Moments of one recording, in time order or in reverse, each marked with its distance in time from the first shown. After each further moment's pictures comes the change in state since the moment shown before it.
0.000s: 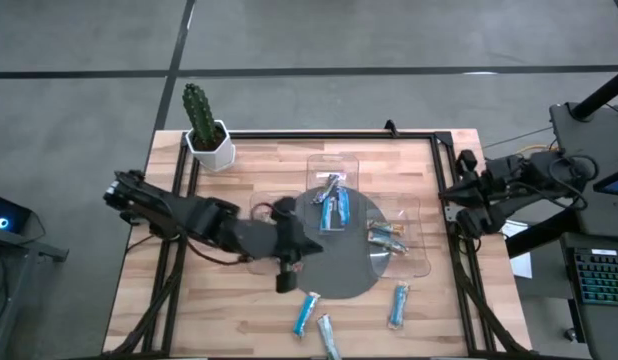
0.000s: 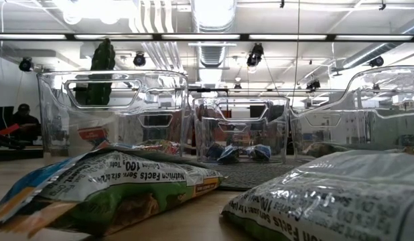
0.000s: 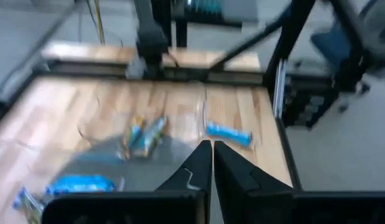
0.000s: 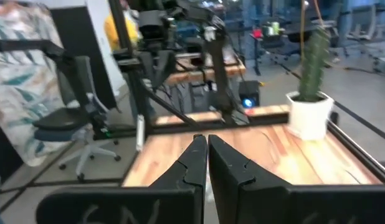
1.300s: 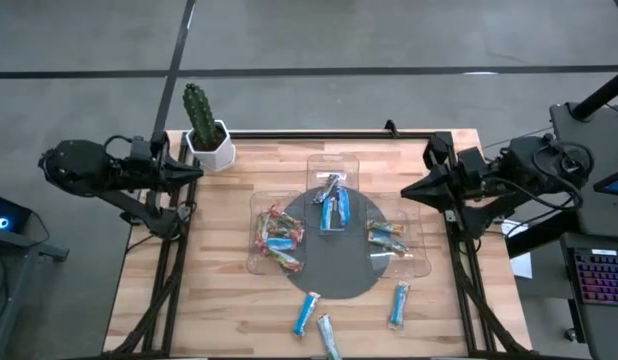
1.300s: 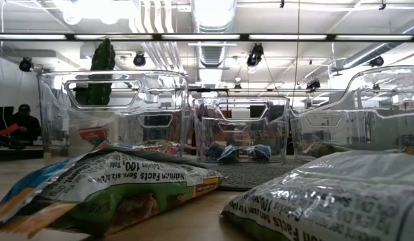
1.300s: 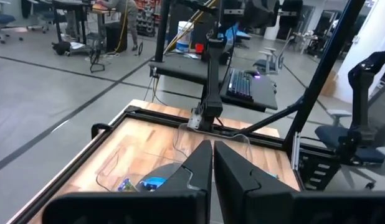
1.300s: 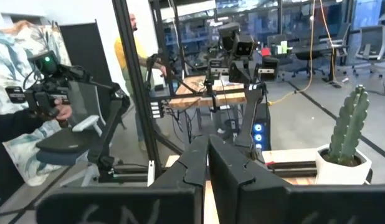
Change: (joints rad) left arm 0.016 -0.889 -0.507 -0.083 -0.167 0.029; right arm 0.000 0.621 0.521 0.171 -0.020 -0.030
